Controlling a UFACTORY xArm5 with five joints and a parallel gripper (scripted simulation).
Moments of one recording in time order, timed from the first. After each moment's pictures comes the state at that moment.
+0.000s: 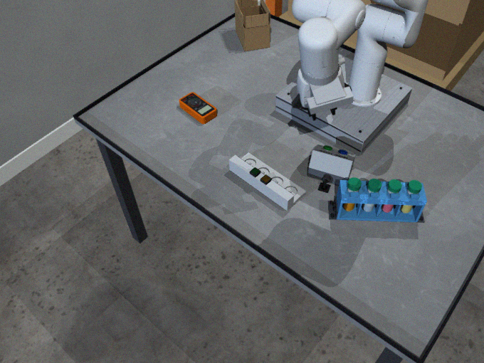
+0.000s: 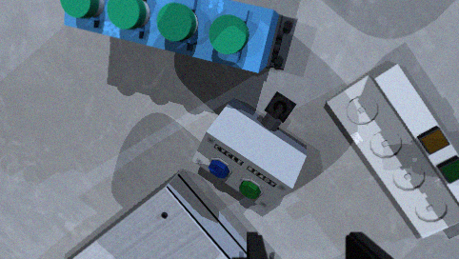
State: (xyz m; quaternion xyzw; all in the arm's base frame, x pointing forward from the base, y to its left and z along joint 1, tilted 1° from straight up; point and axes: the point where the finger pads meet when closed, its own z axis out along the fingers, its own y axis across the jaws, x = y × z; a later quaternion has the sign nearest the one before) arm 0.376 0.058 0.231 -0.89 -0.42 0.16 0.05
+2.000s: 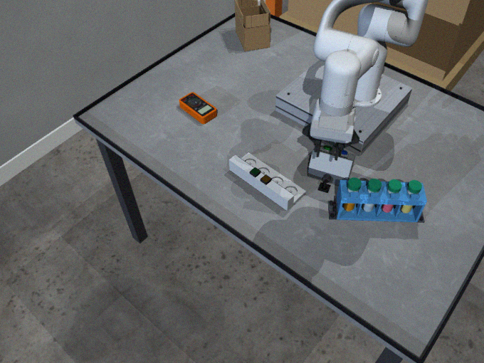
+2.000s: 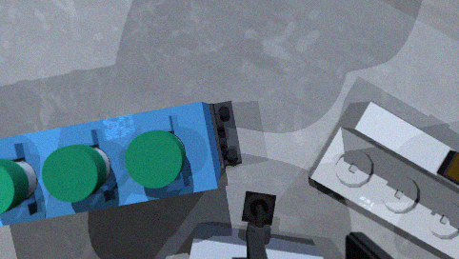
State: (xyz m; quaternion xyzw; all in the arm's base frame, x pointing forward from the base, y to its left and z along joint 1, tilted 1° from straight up) arm 0.381 0.095 0.117 -0.98 -0.22 0.02 0.00
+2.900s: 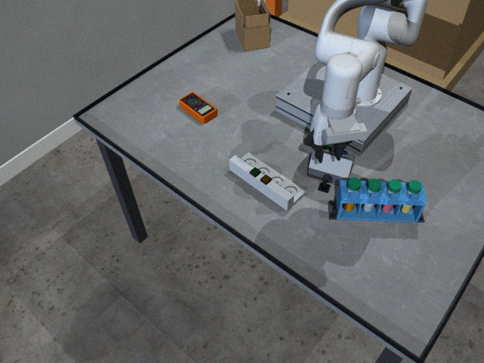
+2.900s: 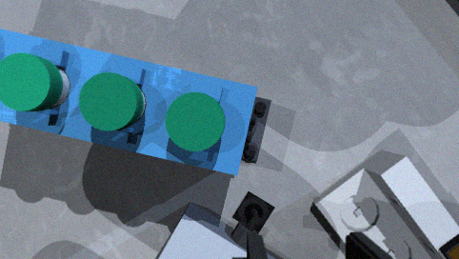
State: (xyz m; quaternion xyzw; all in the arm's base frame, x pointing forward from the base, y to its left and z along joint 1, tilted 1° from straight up) arm 0.383 0.100 0.111 -0.91 -0.41 0.01 0.00
